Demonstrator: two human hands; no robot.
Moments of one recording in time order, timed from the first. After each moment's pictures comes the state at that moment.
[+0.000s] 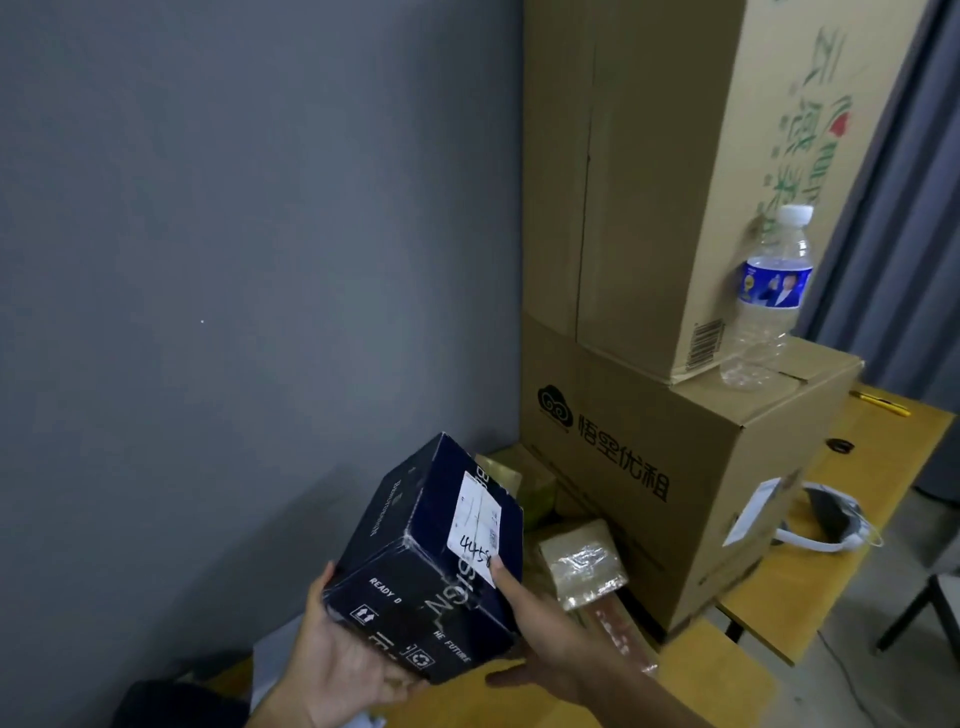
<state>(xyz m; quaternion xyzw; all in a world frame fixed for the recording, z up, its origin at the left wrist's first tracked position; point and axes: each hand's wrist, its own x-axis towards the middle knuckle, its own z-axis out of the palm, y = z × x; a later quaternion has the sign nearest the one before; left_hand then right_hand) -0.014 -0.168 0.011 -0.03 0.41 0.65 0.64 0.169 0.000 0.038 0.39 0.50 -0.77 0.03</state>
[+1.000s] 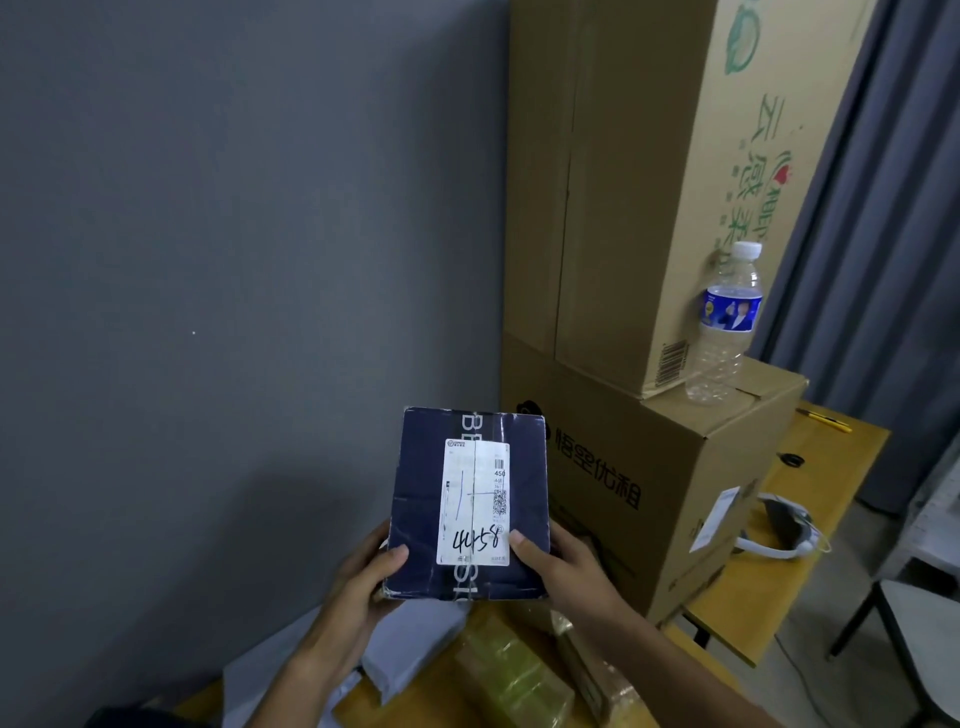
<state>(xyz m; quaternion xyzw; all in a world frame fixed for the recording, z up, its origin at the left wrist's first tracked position) -0.001 -0.136 0.052 0.27 0.54 0.69 0.41 0.199 0.019 0.076 0.30 0.62 -0.69 -0.23</state>
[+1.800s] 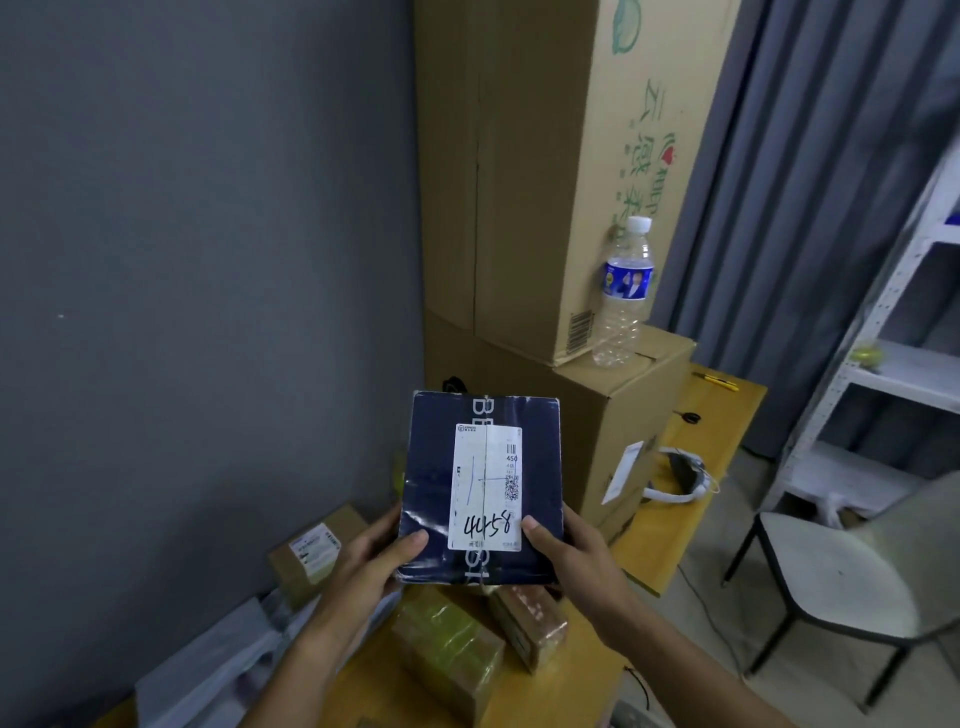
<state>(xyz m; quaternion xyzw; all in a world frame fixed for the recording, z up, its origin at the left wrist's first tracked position) 0.075 -0.101 0.063 0.34 0.53 0.64 0.45 0.298 0.013 0.088 0.37 0.62 -0.63 -0.28</state>
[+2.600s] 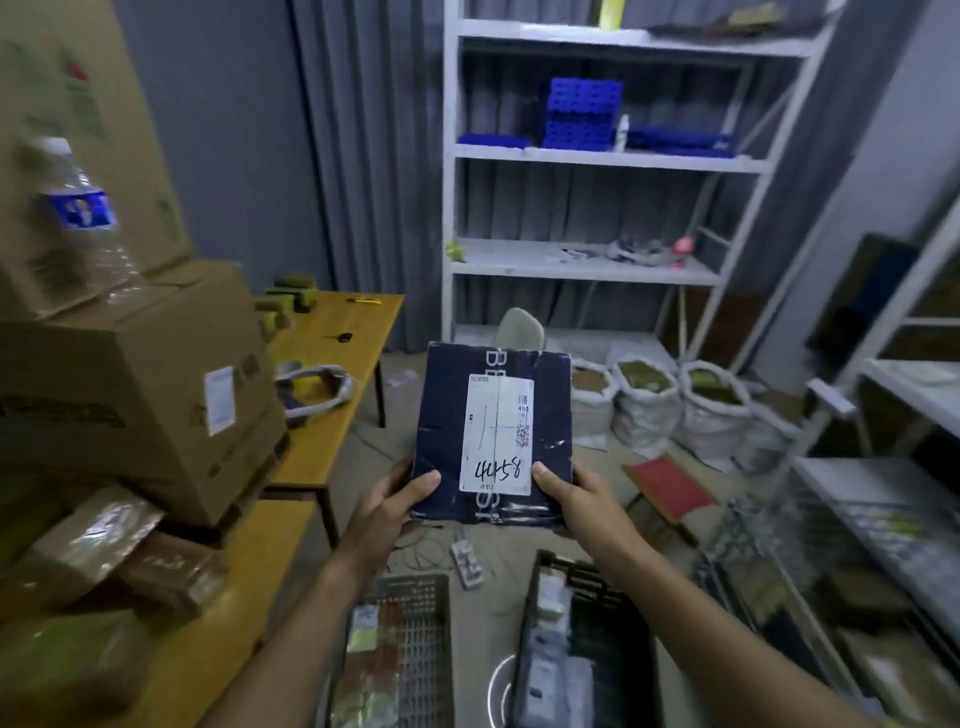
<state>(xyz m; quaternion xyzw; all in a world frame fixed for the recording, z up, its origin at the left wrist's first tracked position) 0.547 -0.100 0.068 0.53 0.41 0.41 0.62 0.779 -0.161 0.085 0.61 0.43 -0.45 -0.49</state>
